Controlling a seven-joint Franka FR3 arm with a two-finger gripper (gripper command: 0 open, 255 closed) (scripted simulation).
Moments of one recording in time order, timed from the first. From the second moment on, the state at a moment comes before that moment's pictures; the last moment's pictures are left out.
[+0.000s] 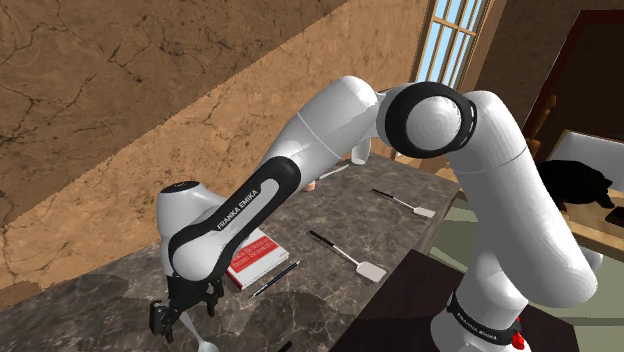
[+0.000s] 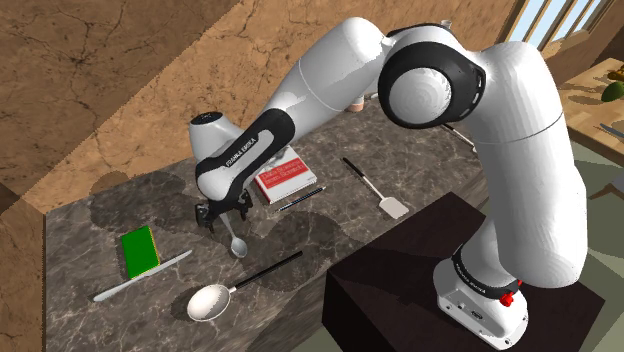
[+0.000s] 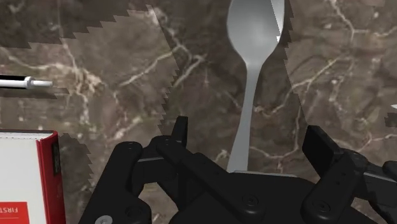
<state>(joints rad) 0.34 0.68 0.29 -1.77 0.04 2.41 0.63</state>
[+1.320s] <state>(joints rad) 0.33 0.61 0.30 -1.78 0.06 2.35 0.63</state>
